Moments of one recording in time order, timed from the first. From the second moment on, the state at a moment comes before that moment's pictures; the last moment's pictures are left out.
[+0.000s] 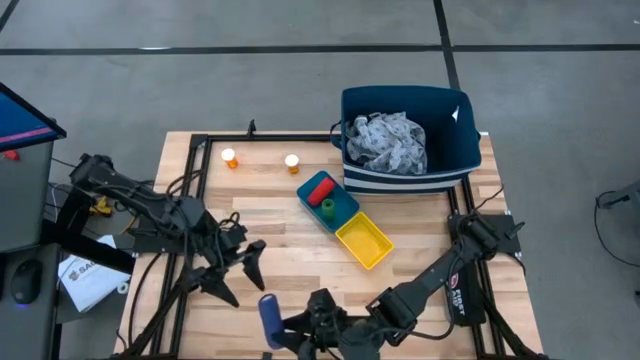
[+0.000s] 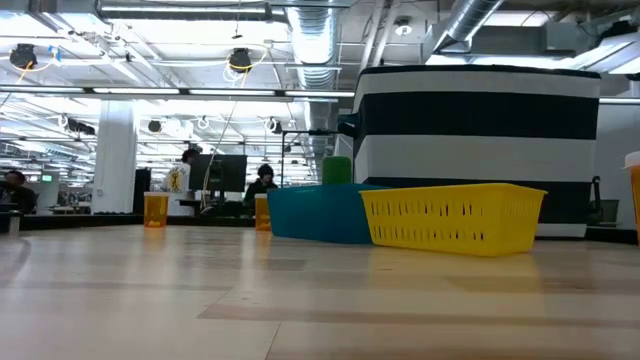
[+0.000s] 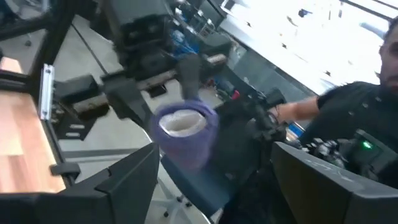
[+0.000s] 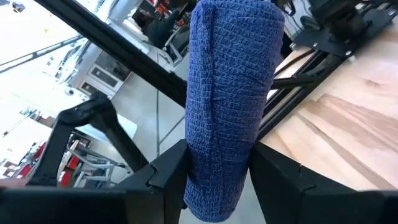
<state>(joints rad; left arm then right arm) -0.44 1.05 0.87 0.22 0.40 -0.61 0.66 2.15 2.11 -0.22 0.65 1.04</state>
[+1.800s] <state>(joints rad) -0.44 1.10 0.87 0.20 0.35 -0.70 0.58 2.15 2.11 -0.25 0.58 1.02</state>
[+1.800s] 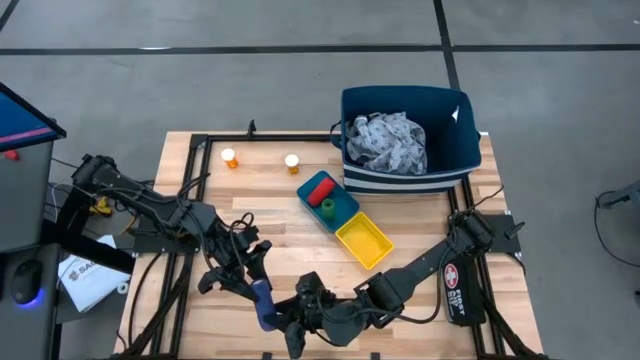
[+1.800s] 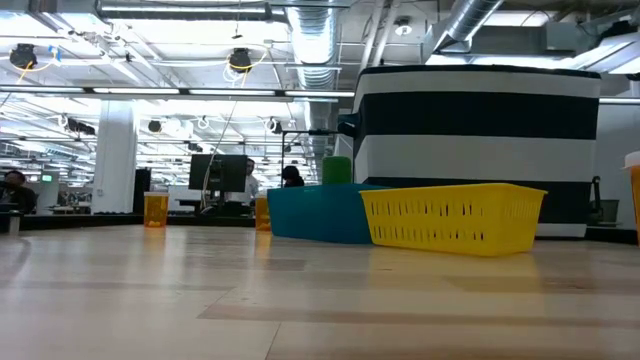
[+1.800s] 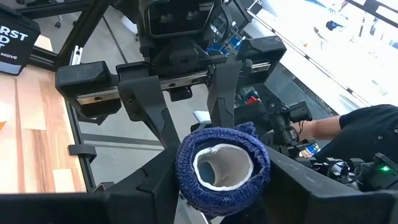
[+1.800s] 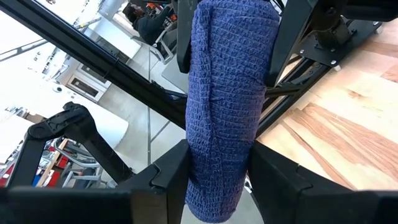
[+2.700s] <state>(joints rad) -0.45 1.09 0.87 0.12 0.45 -0.66 0.65 2.15 2.11 -0.17 0.60 1.06</state>
